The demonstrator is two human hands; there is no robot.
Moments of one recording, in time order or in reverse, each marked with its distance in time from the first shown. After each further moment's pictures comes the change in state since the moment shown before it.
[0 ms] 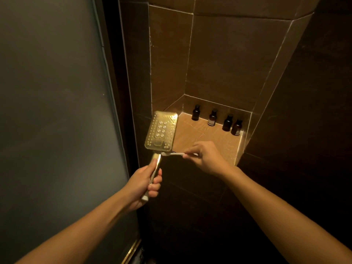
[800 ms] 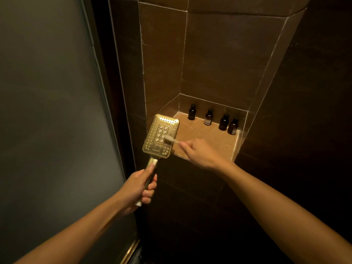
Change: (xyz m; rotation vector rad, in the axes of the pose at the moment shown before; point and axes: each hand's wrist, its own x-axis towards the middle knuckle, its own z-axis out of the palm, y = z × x) left_hand 0.002 -0.008 -0.004 0.141 0.029 -0.008; right_hand 0.016 0.004 -0.002 0.188 -0.137 0.178
